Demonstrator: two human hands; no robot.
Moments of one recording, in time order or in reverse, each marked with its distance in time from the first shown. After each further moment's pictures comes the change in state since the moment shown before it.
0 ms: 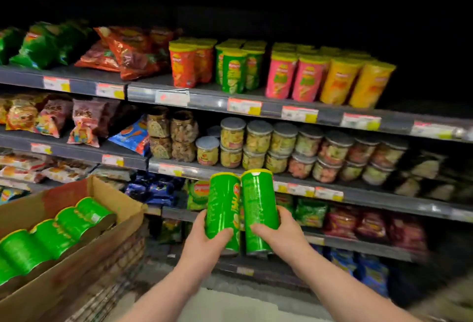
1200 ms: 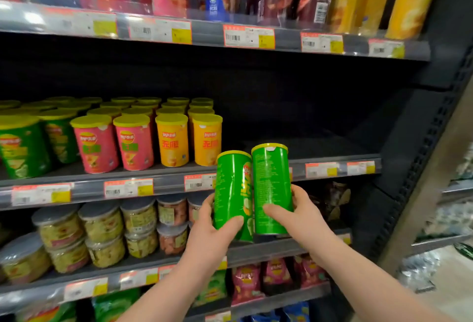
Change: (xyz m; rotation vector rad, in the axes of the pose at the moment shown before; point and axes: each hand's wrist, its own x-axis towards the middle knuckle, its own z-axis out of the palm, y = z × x) left_hand 0.036 0.199 0.308 -0.192 -0.461 0.319; right_hand 0.063 0.036 -0.347 0.178 0.445 -0.182
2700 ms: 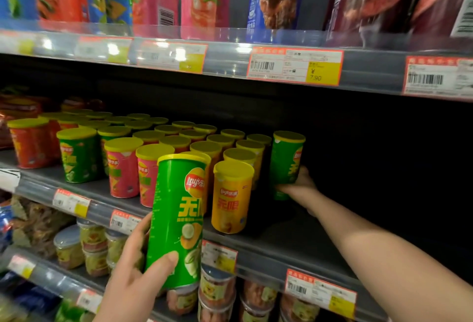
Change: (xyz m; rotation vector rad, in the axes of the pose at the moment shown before) left_hand 0.074 0.009 -0.017 -0.275 0.622 0.243; right_hand 0.349 -0.023 0.065 -0.207 -0.280 -0.152
